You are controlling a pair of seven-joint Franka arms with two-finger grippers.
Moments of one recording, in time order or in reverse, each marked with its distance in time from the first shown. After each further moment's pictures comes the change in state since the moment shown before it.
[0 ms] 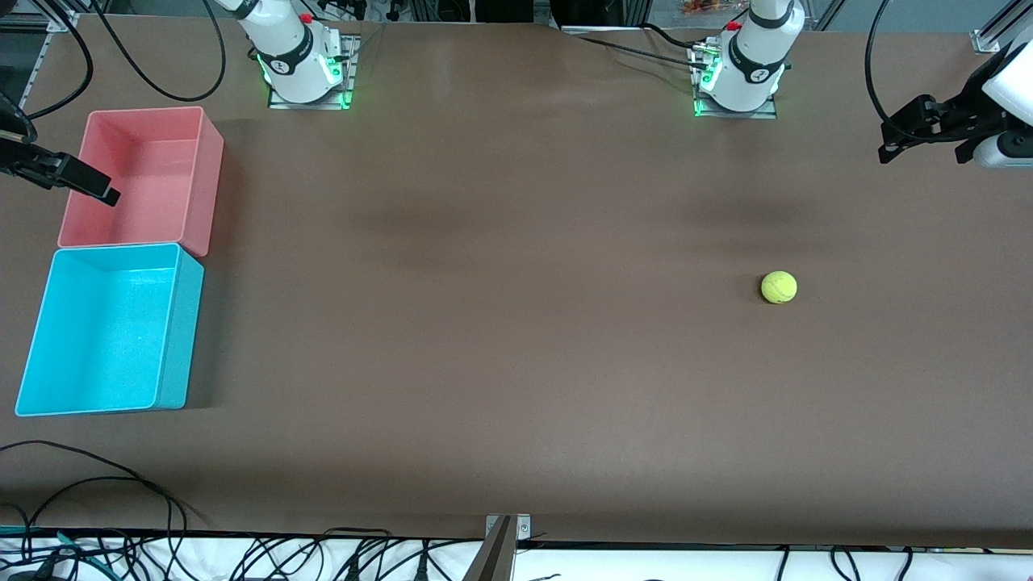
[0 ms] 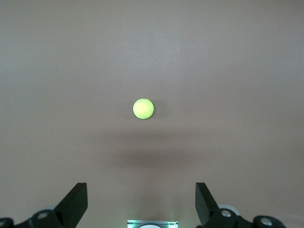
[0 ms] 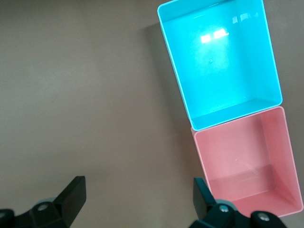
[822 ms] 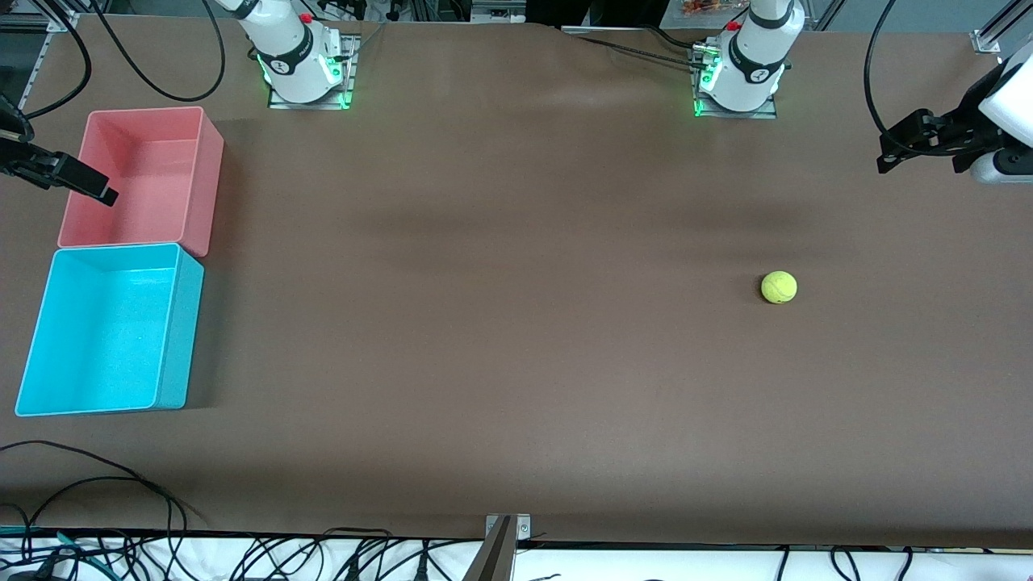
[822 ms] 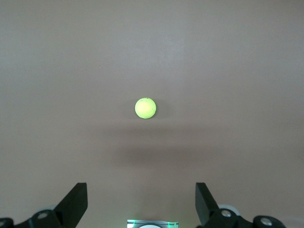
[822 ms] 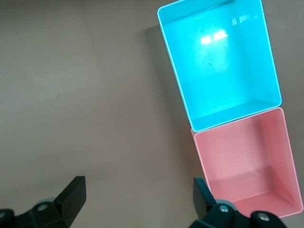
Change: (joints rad) left arm 0.013 0.021 0.003 -0.005 0.000 0.008 -0.001; right arm 0.000 0.000 -0.001 0.005 0.000 0.001 0.000
